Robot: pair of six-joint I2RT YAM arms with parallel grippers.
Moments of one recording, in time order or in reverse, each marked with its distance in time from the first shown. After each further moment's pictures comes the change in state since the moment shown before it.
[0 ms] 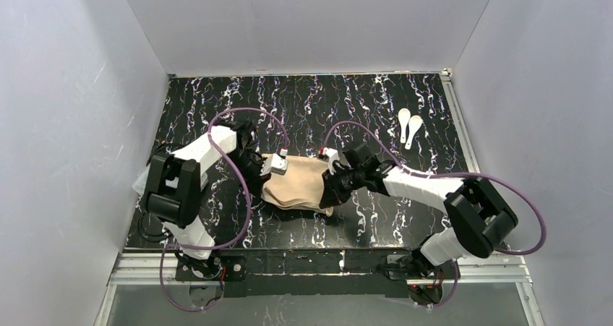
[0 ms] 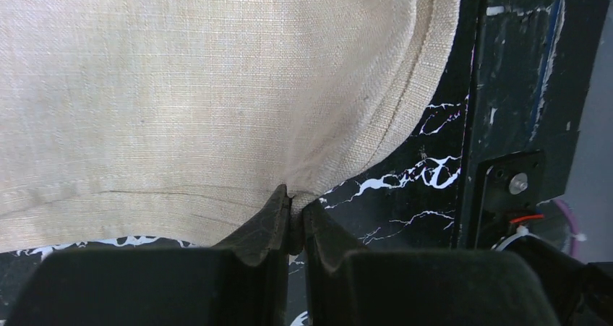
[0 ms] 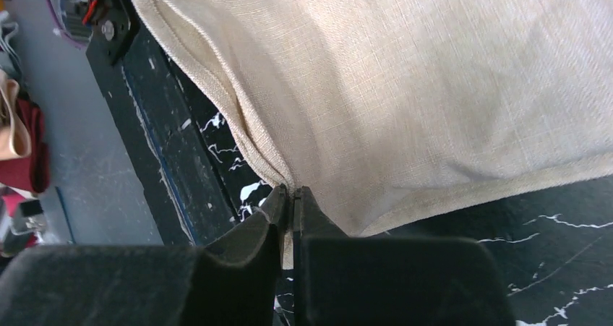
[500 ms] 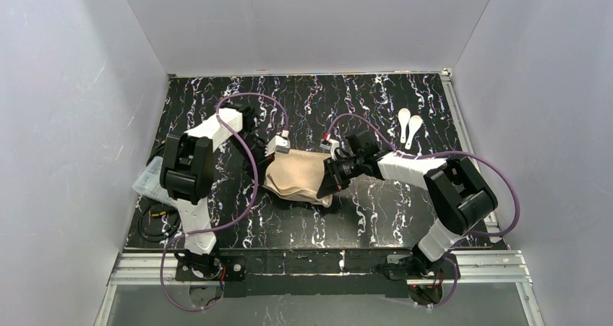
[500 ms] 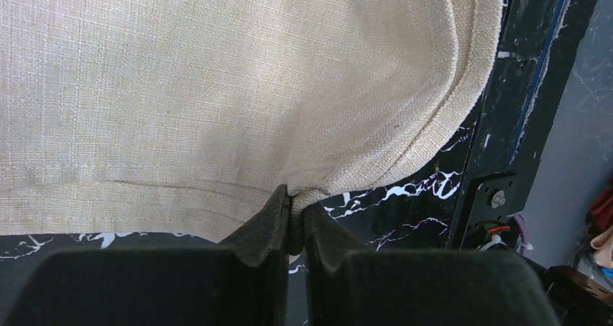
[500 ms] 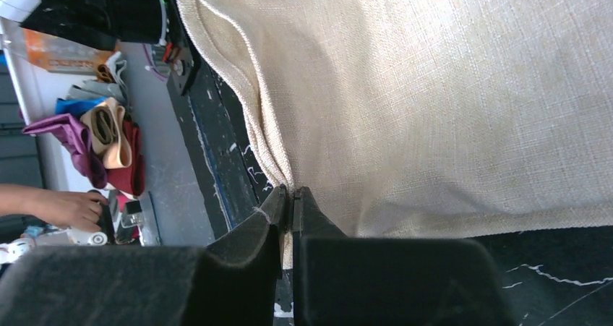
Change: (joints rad) left arm 0.042 0.252 0.261 -0.097 0.019 -0.134; right arm -0.157 0.203 0.109 0.026 -0.244 0.076
